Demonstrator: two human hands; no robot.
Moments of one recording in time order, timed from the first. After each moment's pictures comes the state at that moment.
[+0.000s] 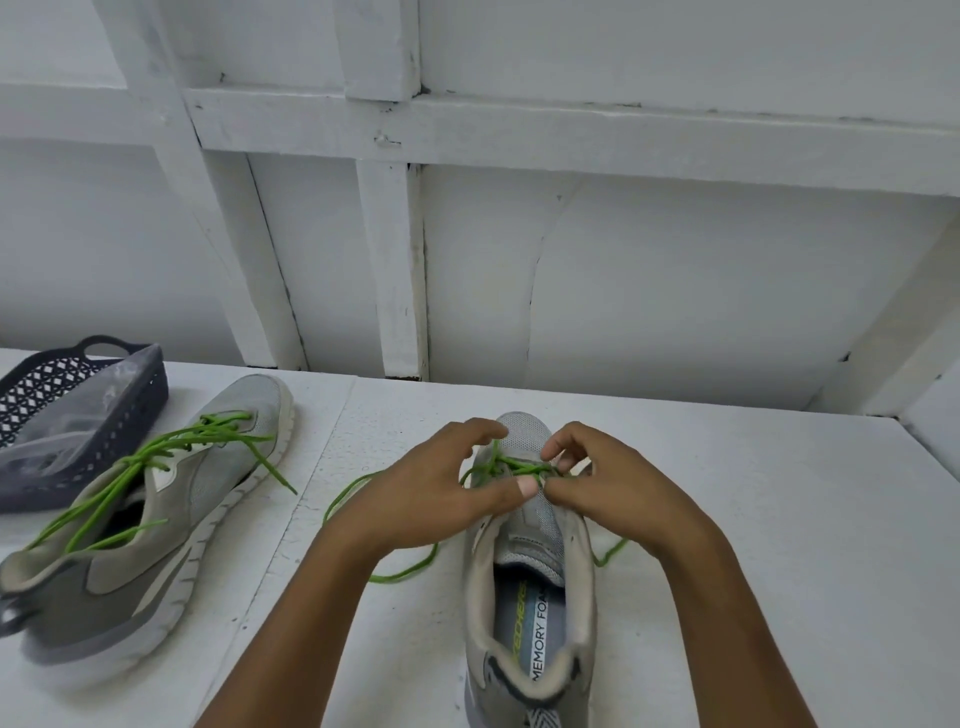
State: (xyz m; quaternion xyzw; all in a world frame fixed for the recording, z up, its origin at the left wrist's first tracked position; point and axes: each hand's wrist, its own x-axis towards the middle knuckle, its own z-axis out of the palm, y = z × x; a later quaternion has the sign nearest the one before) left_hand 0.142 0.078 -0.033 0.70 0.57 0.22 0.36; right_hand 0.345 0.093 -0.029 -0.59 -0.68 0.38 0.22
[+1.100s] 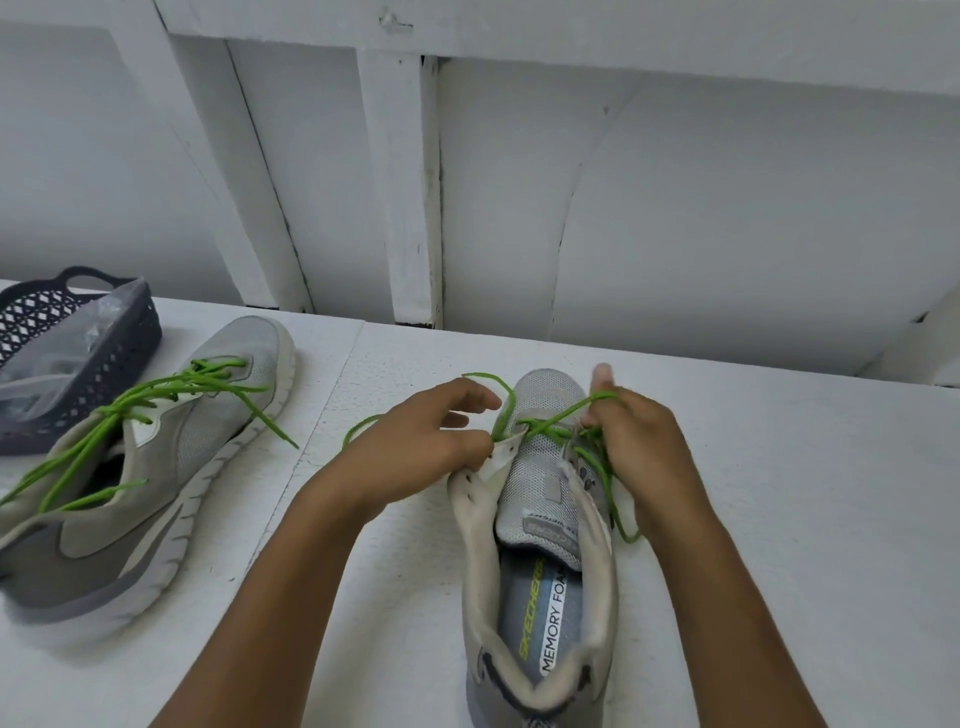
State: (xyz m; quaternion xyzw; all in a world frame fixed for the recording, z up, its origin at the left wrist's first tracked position) left_hand 0.127 0.089 -0.042 0.58 0.60 0.27 0.48; right_hand 0.326 0.110 -0.060 -0.65 -0.52 0.38 0.40
